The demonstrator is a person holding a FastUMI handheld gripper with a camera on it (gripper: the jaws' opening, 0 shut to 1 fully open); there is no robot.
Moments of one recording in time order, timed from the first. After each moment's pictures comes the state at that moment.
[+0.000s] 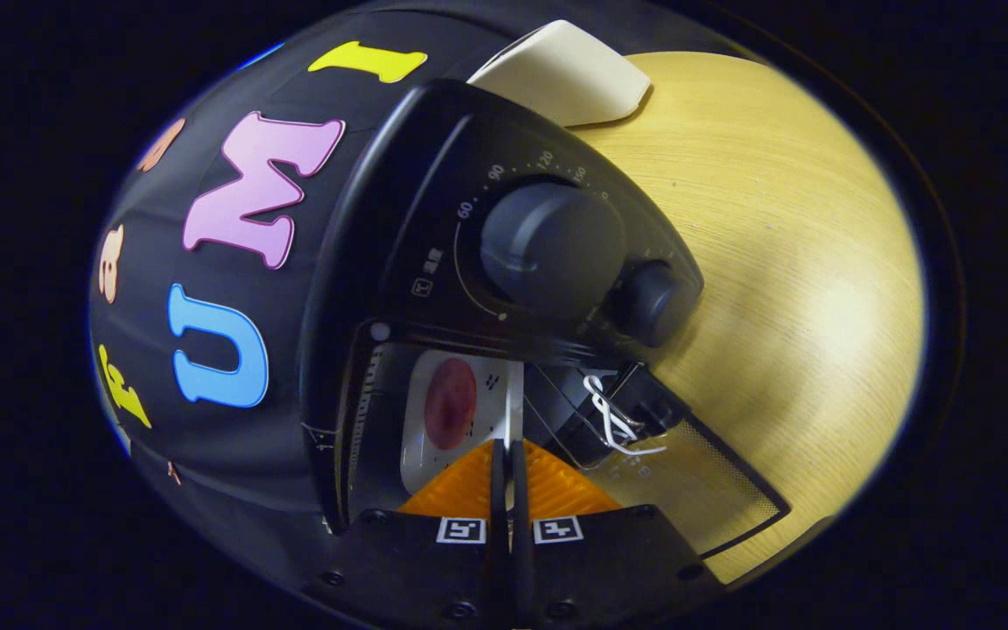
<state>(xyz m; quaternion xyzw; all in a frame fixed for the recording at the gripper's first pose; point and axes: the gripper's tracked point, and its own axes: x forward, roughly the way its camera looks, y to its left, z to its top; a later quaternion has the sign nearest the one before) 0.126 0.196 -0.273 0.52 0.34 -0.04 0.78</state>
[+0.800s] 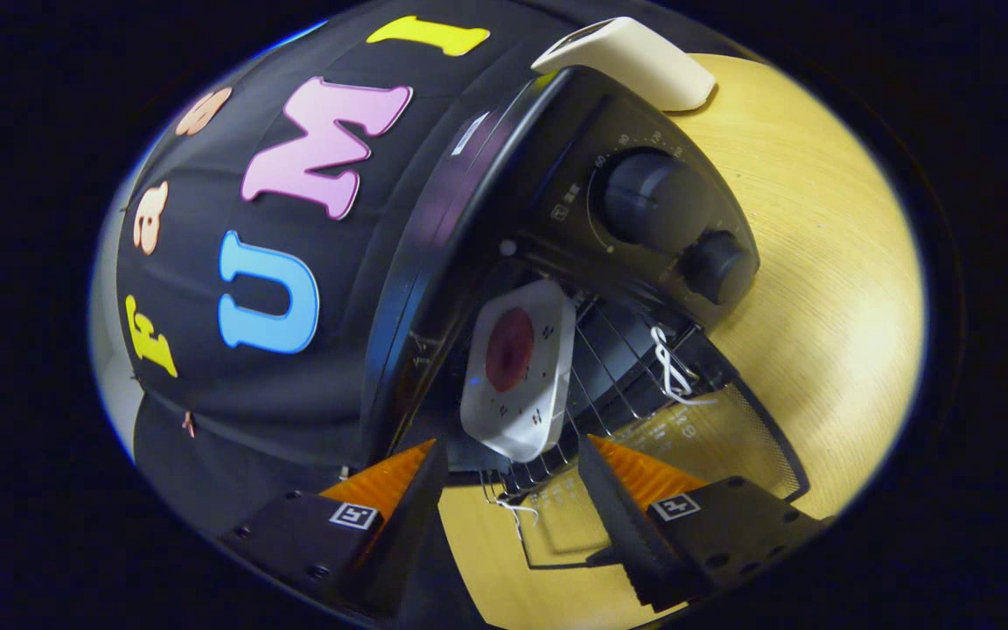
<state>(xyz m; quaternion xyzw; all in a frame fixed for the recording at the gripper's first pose) 0.082 0.227 -0.239 0.47 0.36 0.08 0.80</state>
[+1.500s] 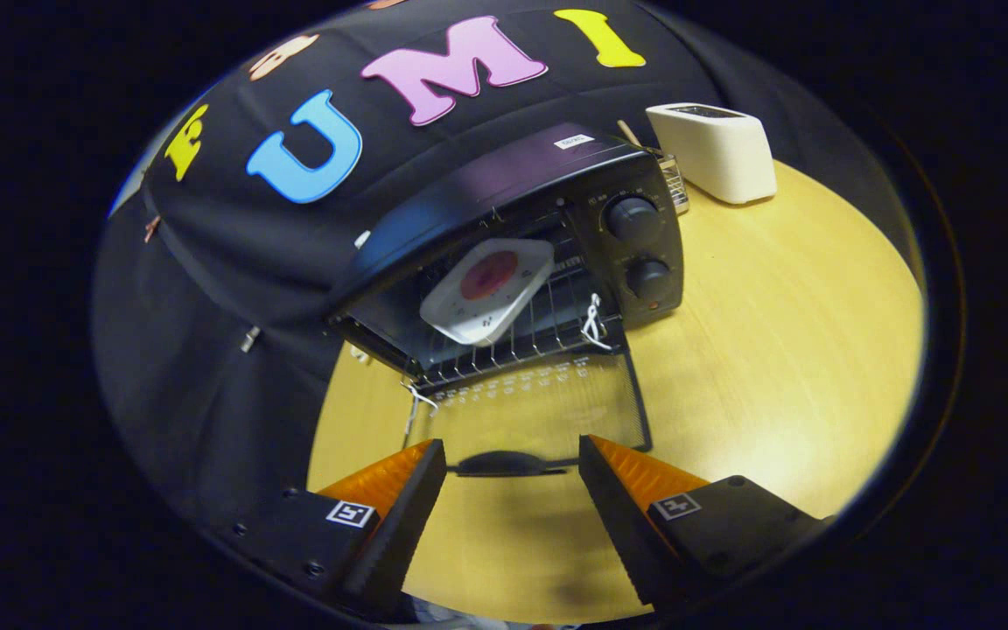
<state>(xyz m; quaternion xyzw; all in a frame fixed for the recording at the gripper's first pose) -0.029 0.184 -0.256 0.17 0.39 0.11 0.90</state>
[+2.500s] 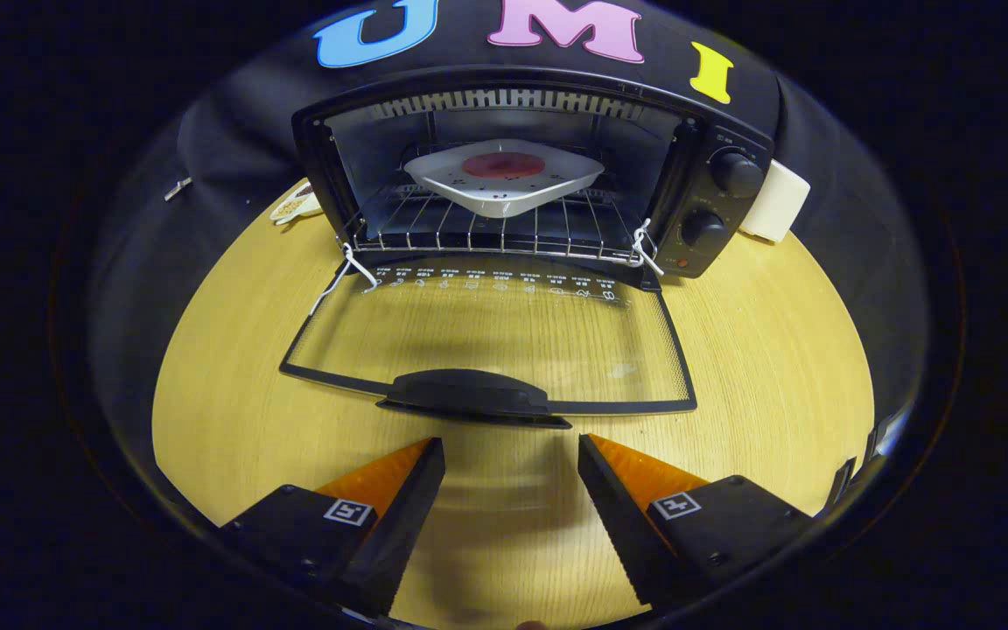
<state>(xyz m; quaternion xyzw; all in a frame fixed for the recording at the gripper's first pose) -0.034 0.217 -0.350 -0.05 0.44 0.05 0.89</state>
